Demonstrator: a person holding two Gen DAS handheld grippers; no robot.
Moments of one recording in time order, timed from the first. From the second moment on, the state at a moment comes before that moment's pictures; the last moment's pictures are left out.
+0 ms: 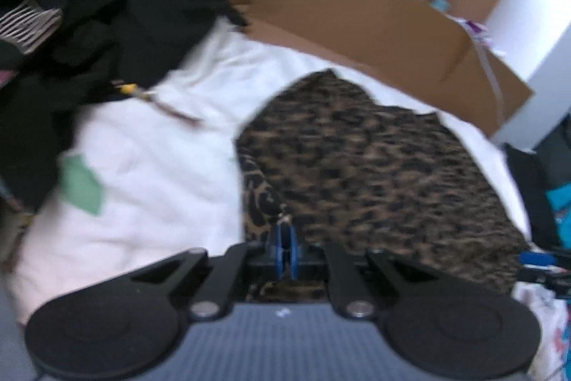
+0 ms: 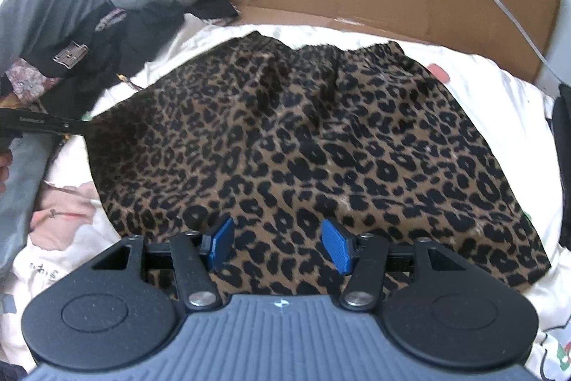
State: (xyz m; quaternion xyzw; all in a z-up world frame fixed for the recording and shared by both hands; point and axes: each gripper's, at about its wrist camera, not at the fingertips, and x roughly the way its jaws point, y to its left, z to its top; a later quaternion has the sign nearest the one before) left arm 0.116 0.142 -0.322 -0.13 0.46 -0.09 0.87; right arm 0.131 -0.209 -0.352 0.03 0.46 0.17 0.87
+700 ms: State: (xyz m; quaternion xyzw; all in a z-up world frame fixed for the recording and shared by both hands) left arm 0.156 0.000 -0.297 -0.21 0.46 -0.20 0.84; right arm 0.135 -0.172 -0.341 0.07 0.41 0.22 0.88
